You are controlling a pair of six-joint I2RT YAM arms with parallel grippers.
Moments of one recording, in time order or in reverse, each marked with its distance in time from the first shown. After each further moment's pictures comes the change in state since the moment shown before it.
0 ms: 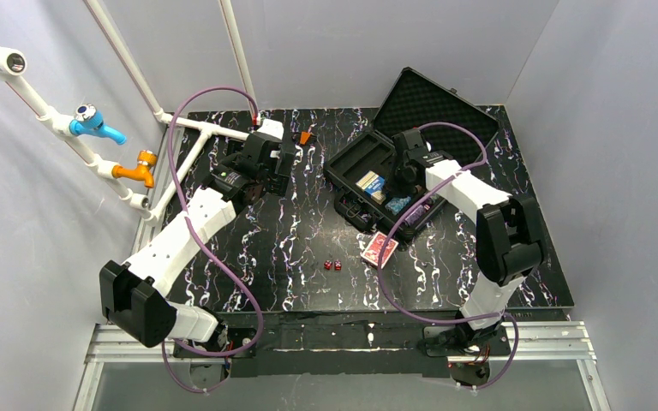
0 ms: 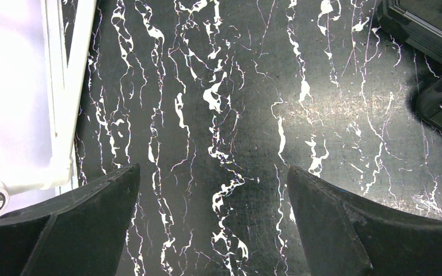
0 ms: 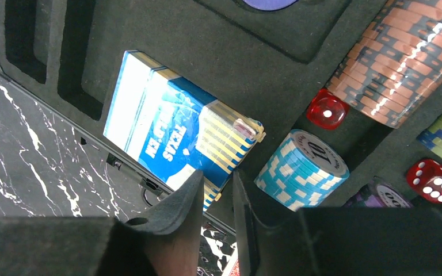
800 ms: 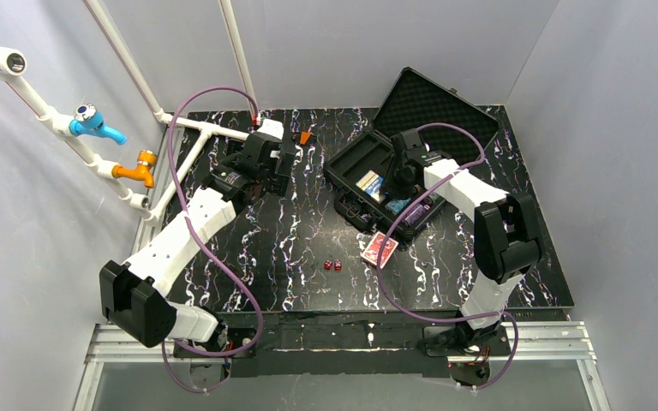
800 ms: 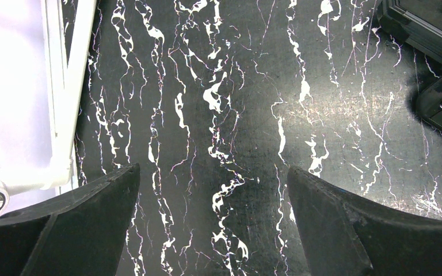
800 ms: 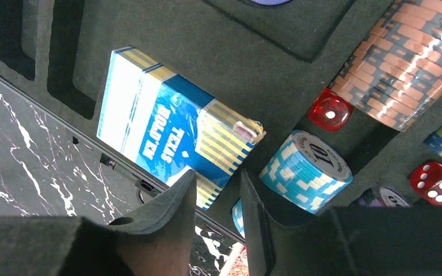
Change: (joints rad) left arm 0.000 0.000 0.000 0.000 0.000 0.000; right arm 0.002 0.023 0.006 -0.001 -0.010 -0.006
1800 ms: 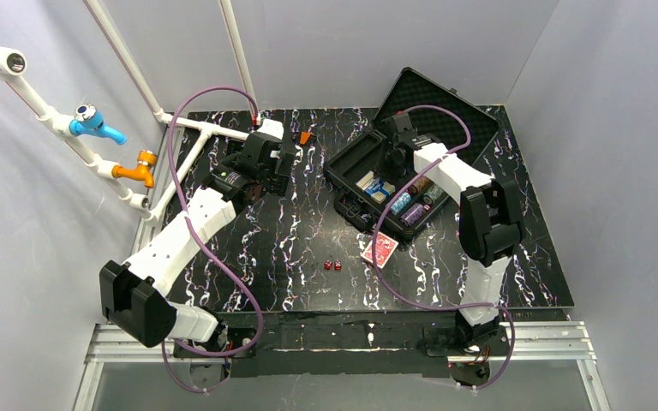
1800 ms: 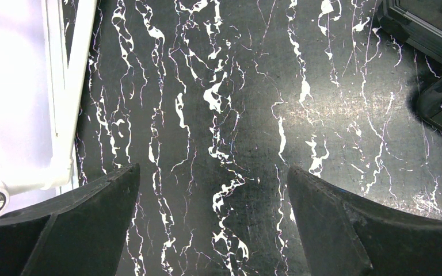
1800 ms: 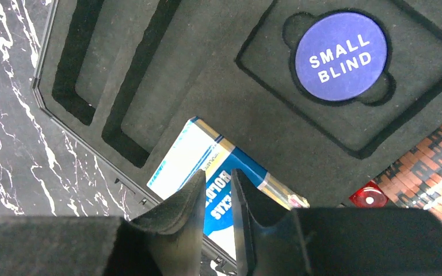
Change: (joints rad) left arm 0.000 0.000 0.000 0.000 -0.001 0.001; right arm 0.003 0.170 0.238 -0.037 -0.022 -0.103
